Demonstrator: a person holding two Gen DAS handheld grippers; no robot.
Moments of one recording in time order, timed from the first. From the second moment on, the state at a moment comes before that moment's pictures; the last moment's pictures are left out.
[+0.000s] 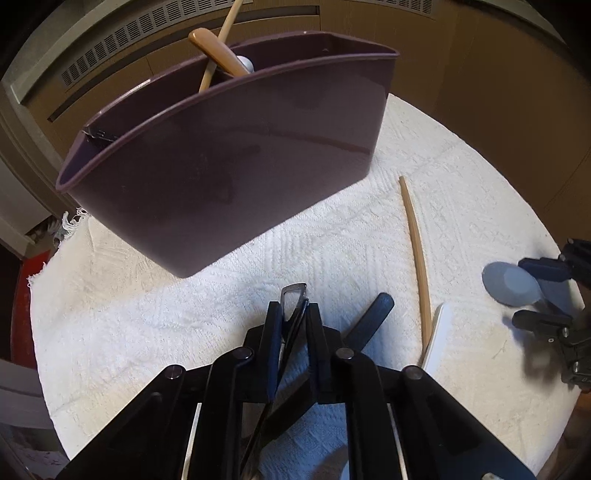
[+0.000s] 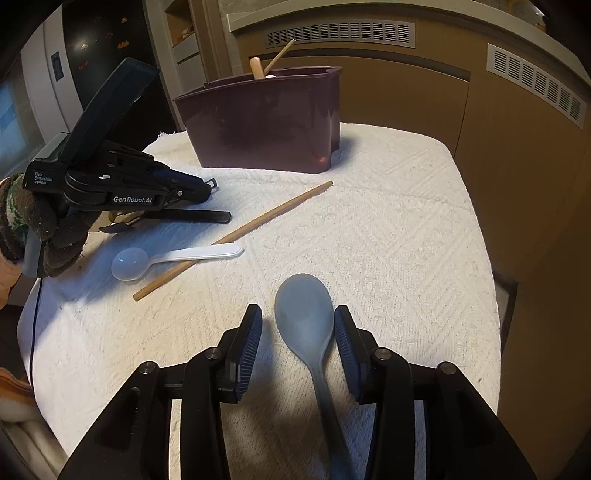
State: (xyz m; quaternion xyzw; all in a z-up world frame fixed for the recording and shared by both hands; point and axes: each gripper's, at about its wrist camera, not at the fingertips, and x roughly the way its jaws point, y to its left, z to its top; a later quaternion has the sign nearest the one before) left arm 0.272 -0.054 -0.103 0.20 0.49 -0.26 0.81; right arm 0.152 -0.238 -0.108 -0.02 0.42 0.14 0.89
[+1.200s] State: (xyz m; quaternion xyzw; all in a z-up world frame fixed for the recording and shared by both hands) left arm 0.215 -0.044 -0.010 0.14 0.32 -0.24 0.91; right arm 0.148 -0.241 -0.108 -0.05 0.44 0.13 0.89
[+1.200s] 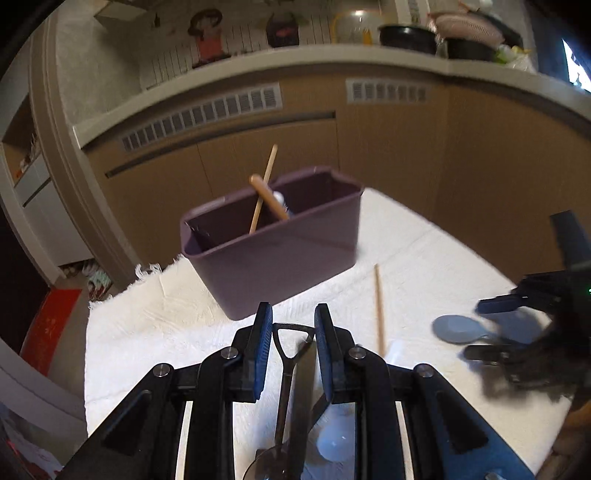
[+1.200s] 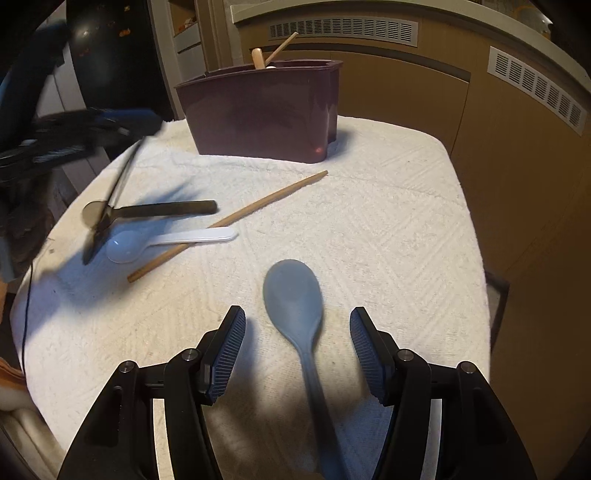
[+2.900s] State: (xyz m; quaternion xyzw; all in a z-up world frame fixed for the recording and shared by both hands) left arm 0.115 0.008 0.061 0.05 0.26 -0.25 0.93; right arm 0.147 -0.184 0.022 -0.05 0.37 0.19 0.91
